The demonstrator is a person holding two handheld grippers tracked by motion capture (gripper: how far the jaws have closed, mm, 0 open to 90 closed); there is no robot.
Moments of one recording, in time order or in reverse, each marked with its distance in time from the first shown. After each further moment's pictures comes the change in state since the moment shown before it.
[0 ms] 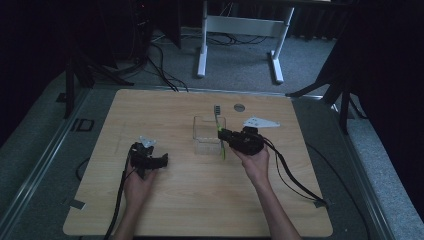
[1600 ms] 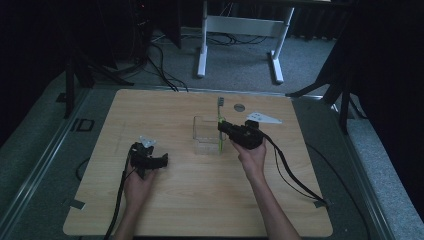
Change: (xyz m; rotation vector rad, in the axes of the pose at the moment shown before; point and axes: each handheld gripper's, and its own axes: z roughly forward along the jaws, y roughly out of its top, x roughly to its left) left arm 0.000 0.000 0.000 0.000 0.001 0.001; right arm -0.013 0.005 0.009 -0.106 0.004 0.083
